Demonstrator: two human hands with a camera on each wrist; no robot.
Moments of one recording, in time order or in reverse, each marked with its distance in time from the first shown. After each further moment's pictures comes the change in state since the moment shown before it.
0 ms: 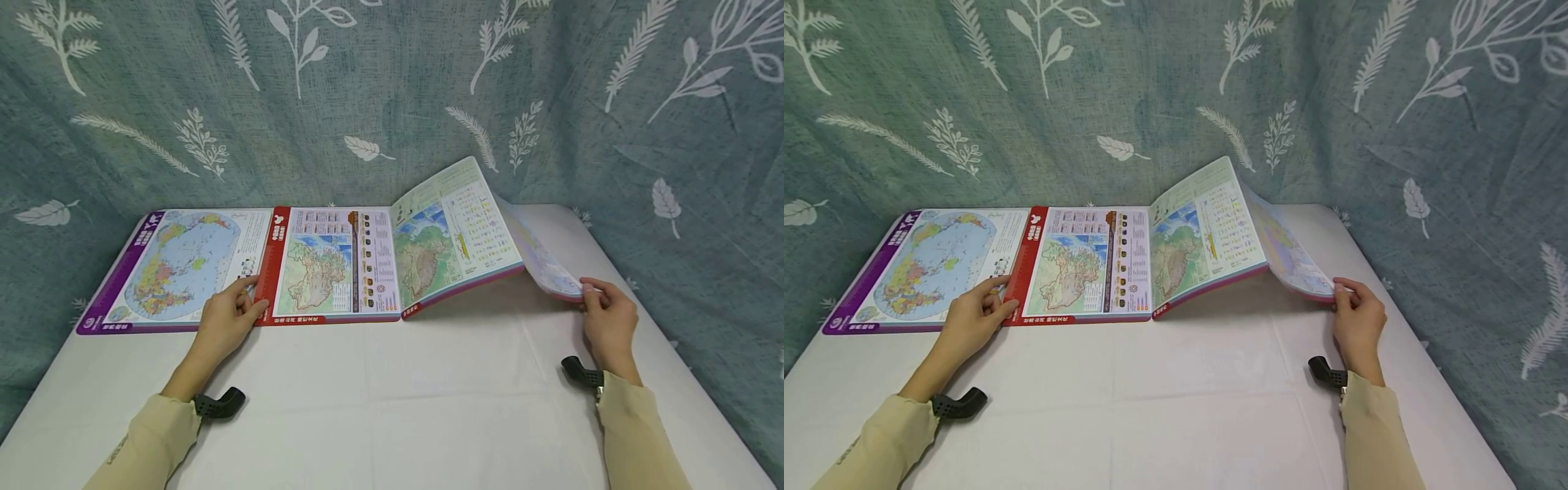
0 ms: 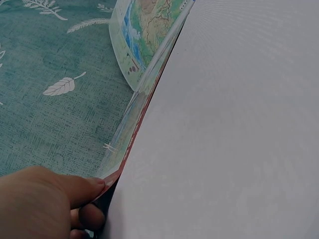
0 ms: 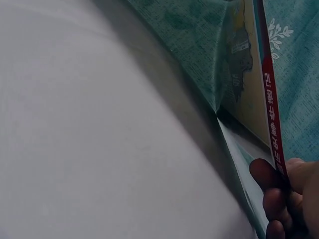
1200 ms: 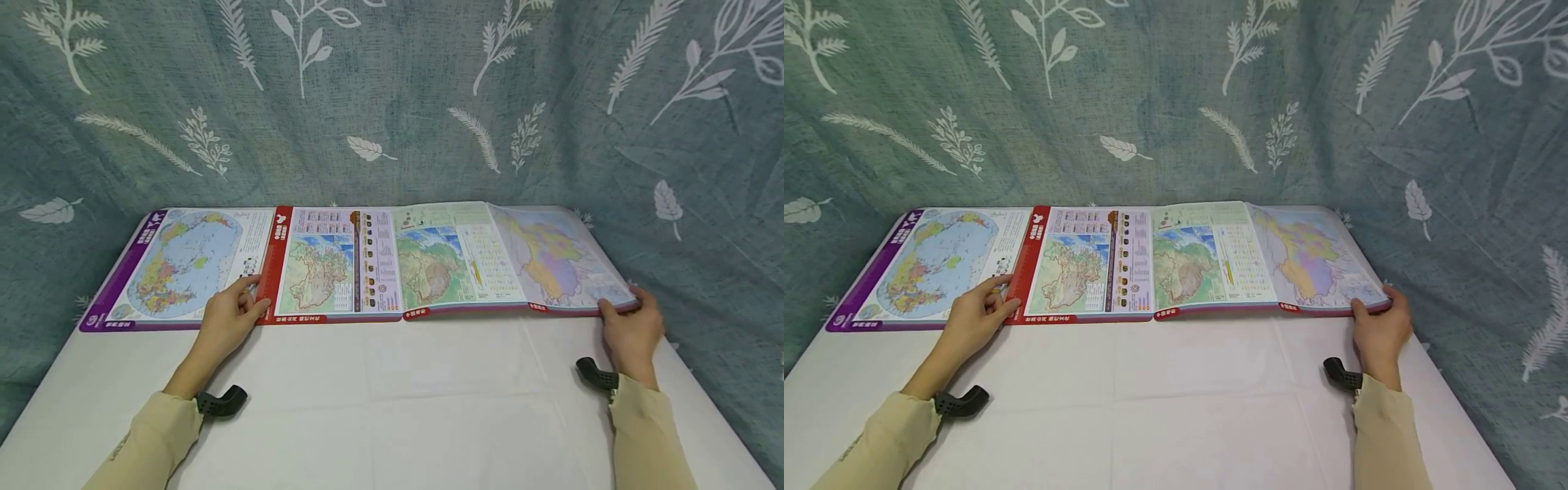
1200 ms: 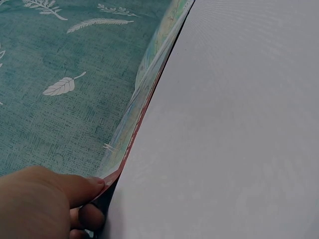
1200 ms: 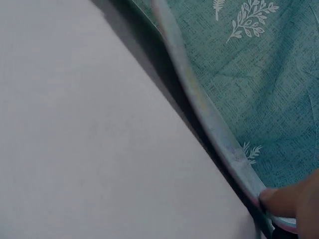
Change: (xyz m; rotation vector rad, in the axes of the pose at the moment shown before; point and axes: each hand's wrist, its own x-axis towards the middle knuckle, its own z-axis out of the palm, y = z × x) left_hand 0.001 0.000 0.001 0.003 0.006 -0.005; right_hand 0.006 0.015 -0.020 -0.094 0.076 0.163
